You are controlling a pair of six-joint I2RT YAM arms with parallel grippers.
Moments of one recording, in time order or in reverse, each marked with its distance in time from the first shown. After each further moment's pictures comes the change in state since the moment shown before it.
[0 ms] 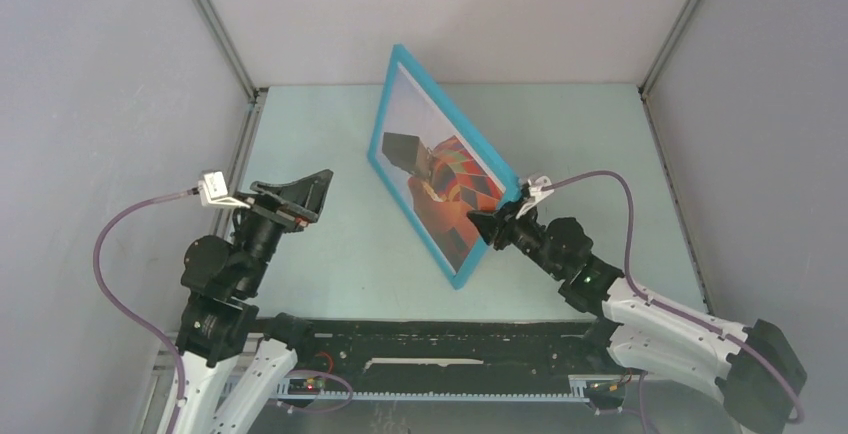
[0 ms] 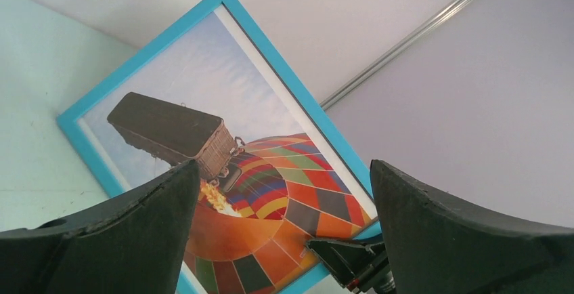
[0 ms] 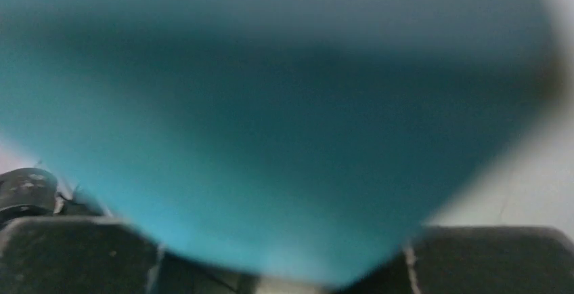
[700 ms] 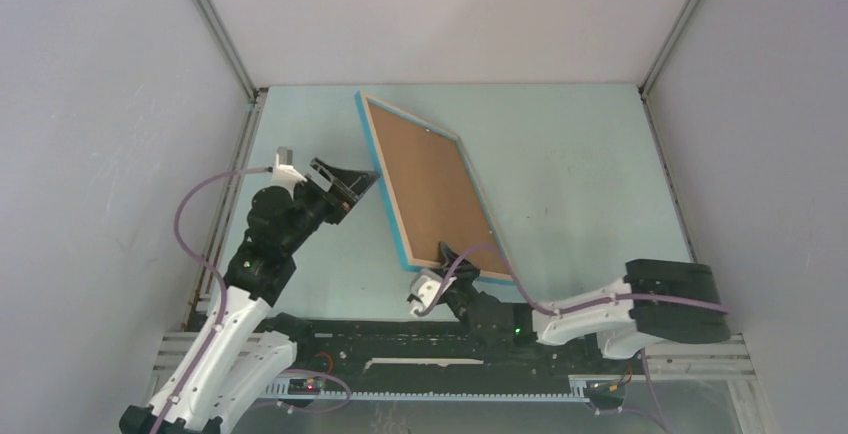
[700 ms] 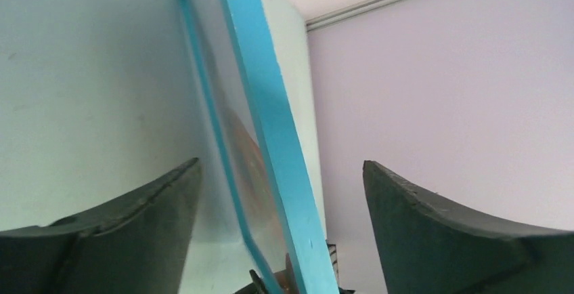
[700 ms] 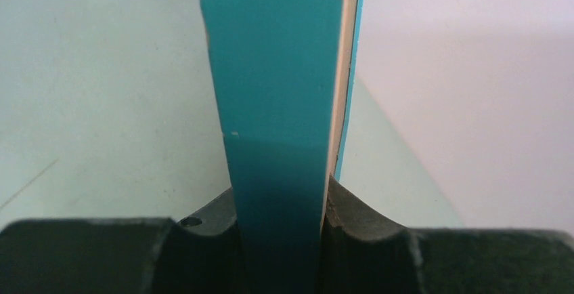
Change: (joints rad) left arm 0.000 0.307 -0.166 0.115 0.200 -0.267; right arm 0.665 0.598 0.044 0.535 0.773 -1.022
